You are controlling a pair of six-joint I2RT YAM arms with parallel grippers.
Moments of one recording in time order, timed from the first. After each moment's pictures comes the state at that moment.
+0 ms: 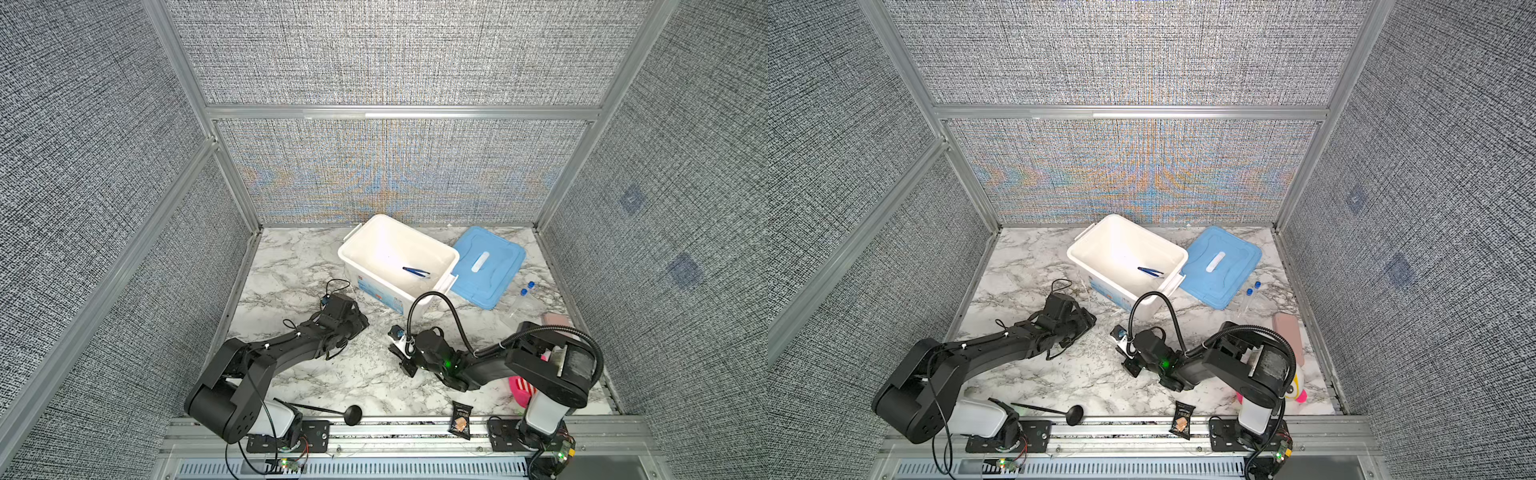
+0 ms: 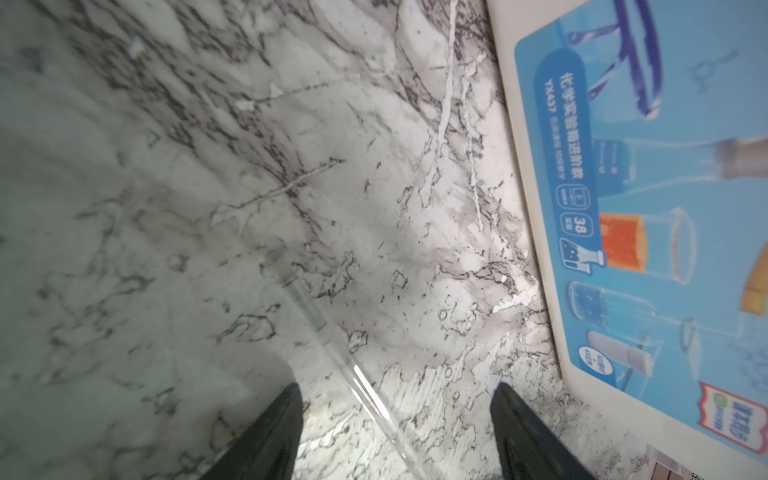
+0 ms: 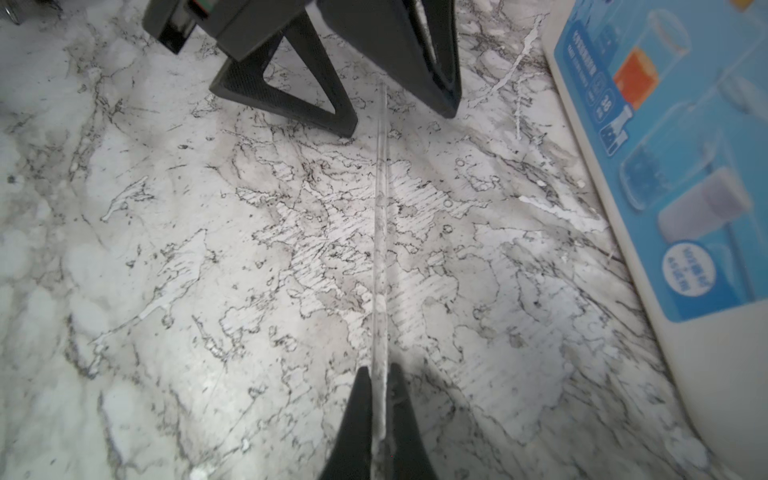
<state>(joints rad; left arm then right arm) -0.53 1.43 0.56 -0.04 0.06 -1.07 1.01 1.74 0.52 0.69 0.00 -0.01</state>
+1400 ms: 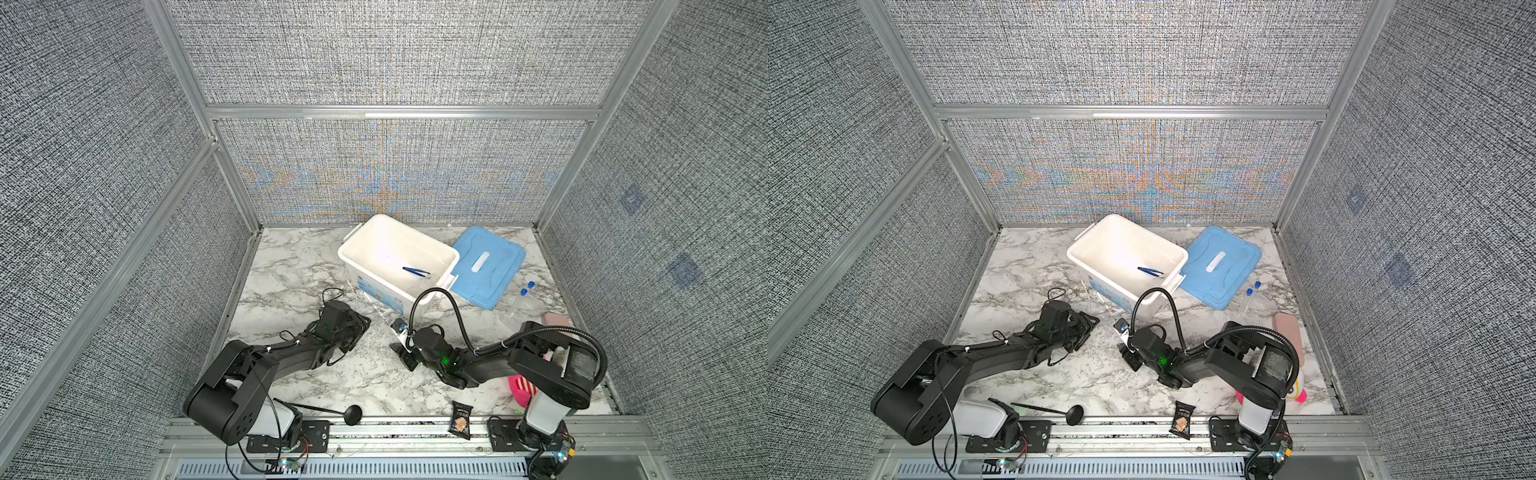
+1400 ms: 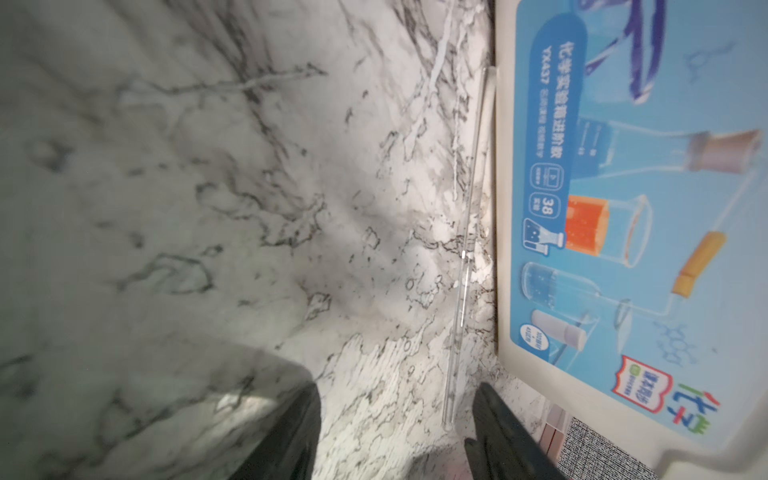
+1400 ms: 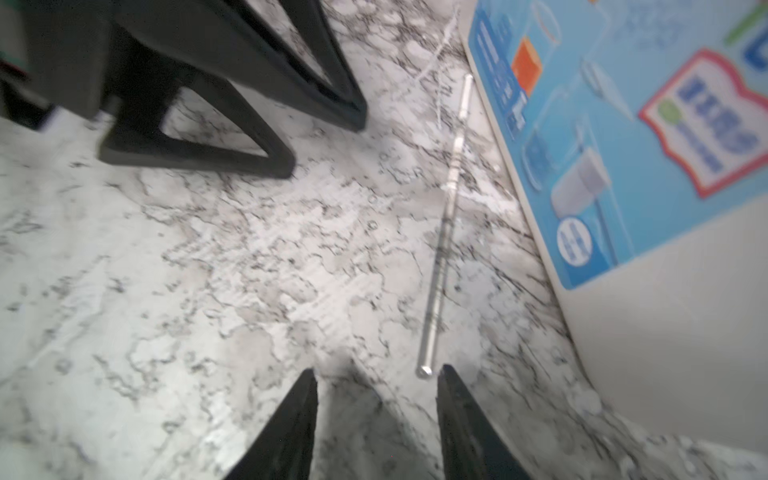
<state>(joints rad) -0.53 1.42 0.44 0.18 0.17 -1.27 1.00 1.74 0.54 0.60 0.17 0.03</state>
